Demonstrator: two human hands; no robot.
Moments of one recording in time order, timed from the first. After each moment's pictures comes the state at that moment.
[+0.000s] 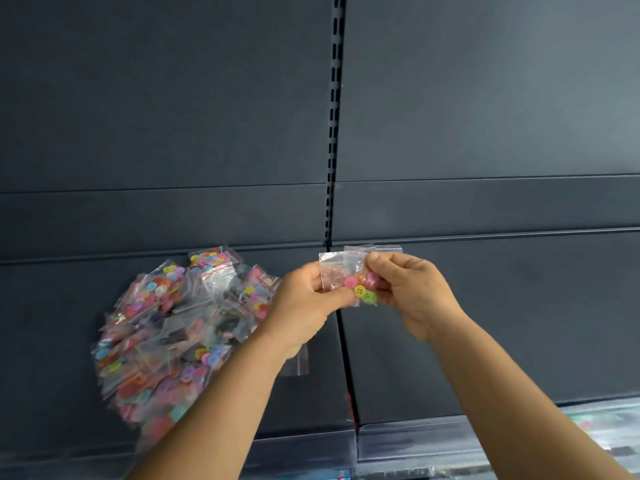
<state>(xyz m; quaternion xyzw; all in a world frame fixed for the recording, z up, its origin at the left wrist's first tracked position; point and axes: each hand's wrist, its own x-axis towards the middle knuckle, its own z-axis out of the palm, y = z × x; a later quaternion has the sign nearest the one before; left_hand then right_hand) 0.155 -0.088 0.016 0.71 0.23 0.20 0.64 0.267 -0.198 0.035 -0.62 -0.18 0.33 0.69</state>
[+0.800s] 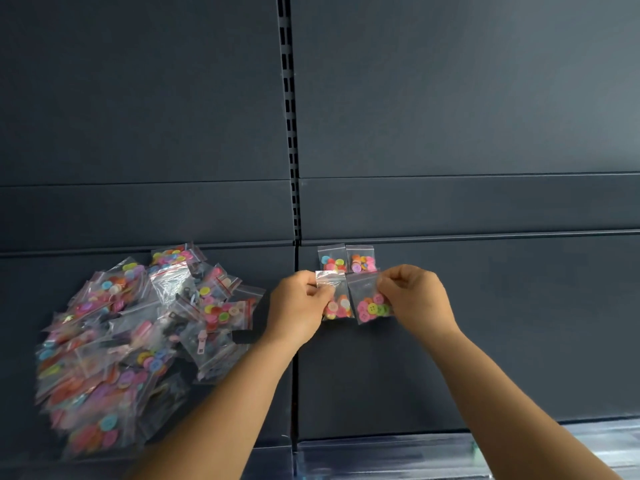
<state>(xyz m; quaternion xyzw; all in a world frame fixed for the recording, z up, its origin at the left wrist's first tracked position) 0.220 -0.115 -0.020 0.78 0.38 0.20 0.46 0.338 -0.239 -0.006 -0.84 -0.22 0.15 0.47</state>
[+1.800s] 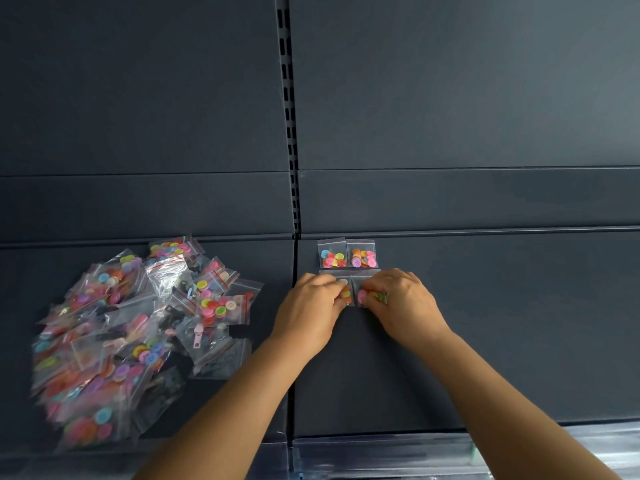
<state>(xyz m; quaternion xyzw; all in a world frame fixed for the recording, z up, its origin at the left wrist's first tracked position) 0.226 -0.123 -0.035 0.95 0.22 0.15 0.18 0.338 -0.240 -0.023 -0.86 -0.45 0.04 0.25</state>
